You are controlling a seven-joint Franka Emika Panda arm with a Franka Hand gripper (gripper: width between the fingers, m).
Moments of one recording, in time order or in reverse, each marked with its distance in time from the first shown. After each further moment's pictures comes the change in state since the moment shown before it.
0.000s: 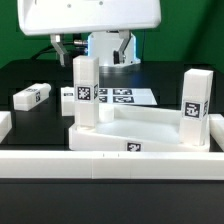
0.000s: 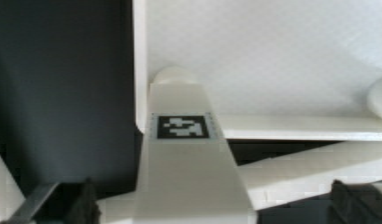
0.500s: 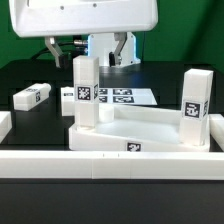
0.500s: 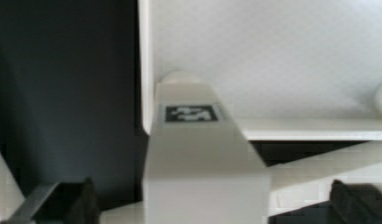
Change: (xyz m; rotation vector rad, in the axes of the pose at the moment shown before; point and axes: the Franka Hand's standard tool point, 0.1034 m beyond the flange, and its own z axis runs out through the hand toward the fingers) arm 0.014 0.003 0.000 -0.028 -0.075 0.024
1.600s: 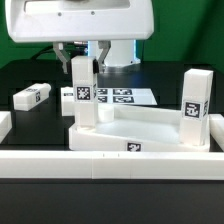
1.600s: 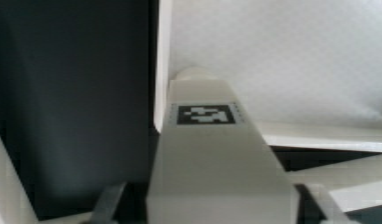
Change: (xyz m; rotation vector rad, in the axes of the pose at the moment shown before) arm -0.003 0.006 0.010 -0.007 0.010 -0.052
